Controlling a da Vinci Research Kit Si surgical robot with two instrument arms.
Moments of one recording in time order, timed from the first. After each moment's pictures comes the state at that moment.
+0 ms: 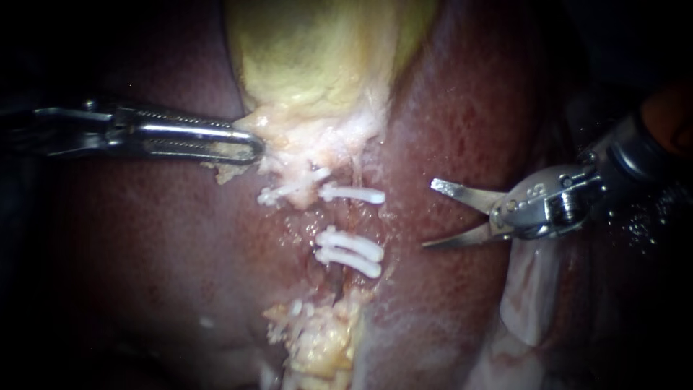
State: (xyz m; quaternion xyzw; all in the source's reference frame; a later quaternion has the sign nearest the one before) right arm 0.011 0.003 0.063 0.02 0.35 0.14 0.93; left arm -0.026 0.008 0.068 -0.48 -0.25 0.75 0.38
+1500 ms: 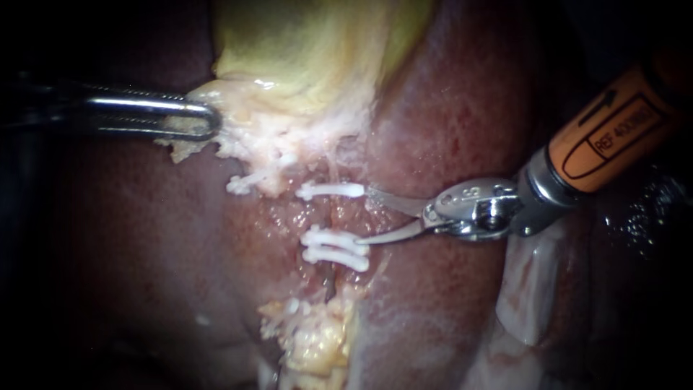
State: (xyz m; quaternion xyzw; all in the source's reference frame) right arm 0.017 0.001 0.073 0.29 0.43 0.18 0.84; left arm -0.022 0.010 0.062 -0.49 -0.24 0.74 0.39
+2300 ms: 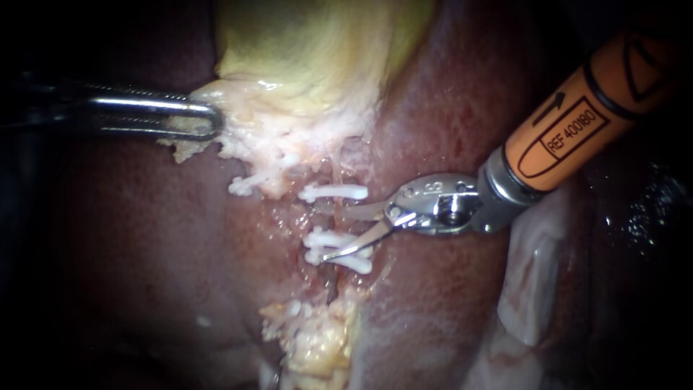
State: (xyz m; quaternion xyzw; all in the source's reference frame) right arm 0.021 0.002 0.073 0.40 0.52 0.09 0.75; left arm -0.022 0.010 0.062 -0.49 -0.24 0.74 0.39
